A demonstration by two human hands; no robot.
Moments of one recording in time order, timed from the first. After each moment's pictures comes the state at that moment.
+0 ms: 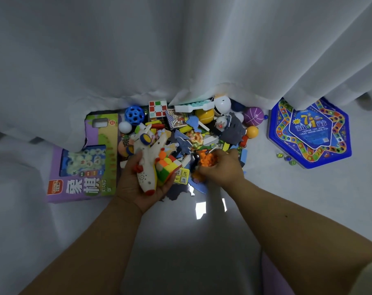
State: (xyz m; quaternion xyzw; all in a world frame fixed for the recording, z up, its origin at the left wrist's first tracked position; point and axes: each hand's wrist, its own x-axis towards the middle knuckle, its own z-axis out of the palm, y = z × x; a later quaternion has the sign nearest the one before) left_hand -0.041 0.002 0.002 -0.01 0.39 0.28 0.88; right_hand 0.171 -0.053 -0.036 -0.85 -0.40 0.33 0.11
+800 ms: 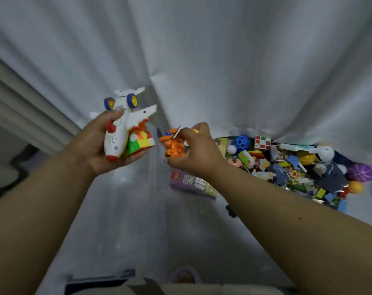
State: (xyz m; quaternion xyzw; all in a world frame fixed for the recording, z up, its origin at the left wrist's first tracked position) left_hand -0.313 0.023 0.240 0.23 0.57 0.38 0.70; right_hand -0.112 0.018 0.161 -0.56 -0.70 0.32 0.30
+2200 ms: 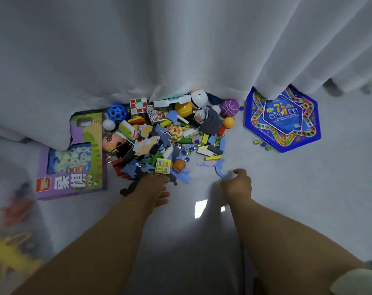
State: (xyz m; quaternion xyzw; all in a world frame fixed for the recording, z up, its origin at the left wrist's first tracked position) left_hand 0.012 -0.059 0.005 0.30 0.69 0.01 0.66; right_hand 0.202 -0.156 -0.058 -0.91 -0.09 0.35 0.20
